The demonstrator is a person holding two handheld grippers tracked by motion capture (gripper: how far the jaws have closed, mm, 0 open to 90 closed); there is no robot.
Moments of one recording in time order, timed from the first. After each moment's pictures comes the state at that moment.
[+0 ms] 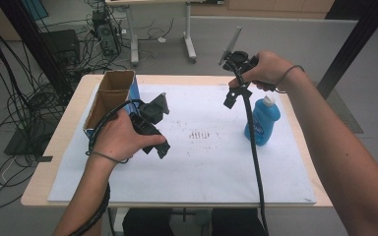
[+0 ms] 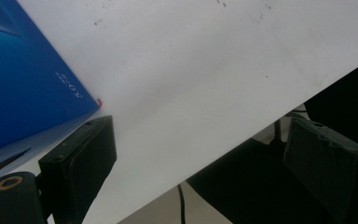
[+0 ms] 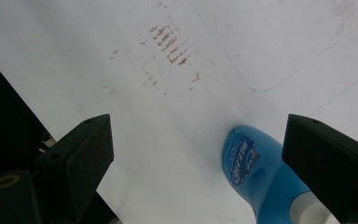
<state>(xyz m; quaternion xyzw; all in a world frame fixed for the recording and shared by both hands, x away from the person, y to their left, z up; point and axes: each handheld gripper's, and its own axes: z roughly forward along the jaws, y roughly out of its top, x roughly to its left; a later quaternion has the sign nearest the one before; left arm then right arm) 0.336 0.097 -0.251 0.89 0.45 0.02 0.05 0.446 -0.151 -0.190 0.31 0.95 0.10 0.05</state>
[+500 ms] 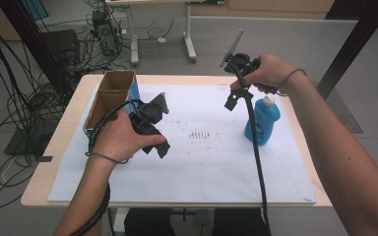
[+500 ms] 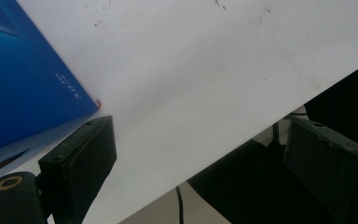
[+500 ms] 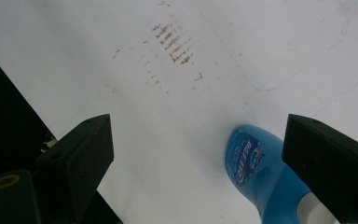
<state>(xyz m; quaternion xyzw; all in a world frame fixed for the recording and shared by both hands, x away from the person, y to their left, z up) 0.336 0.098 -0.251 0.89 0.46 0.02 0.06 0.441 -0.156 -0.194 0.31 0.95 0.11 0.04</state>
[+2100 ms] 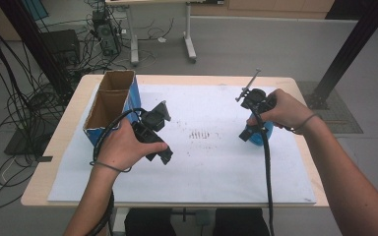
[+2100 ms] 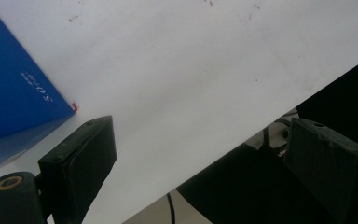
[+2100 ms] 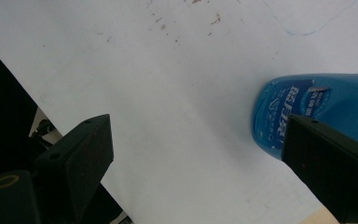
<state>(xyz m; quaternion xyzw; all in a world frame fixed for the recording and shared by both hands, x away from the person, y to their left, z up) 0.328 0.095 -0.272 0.88 0.46 0.01 0.08 0.391 -0.200 -0.259 0.32 0.94 0.11 0.04</state>
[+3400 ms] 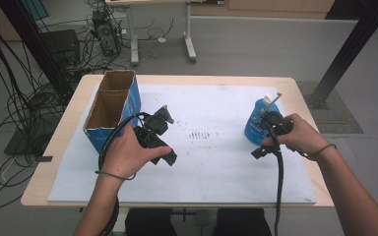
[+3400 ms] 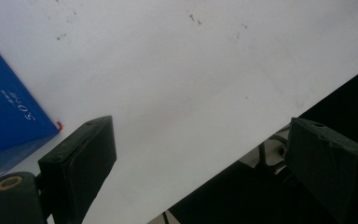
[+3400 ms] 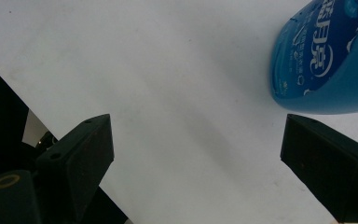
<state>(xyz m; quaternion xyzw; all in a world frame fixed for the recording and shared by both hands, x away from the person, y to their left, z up) 0.323 0.089 -0.281 0.88 0.46 0.02 0.12 0.362 -0.247 -0.312 0.37 0.92 0.14 0.03</state>
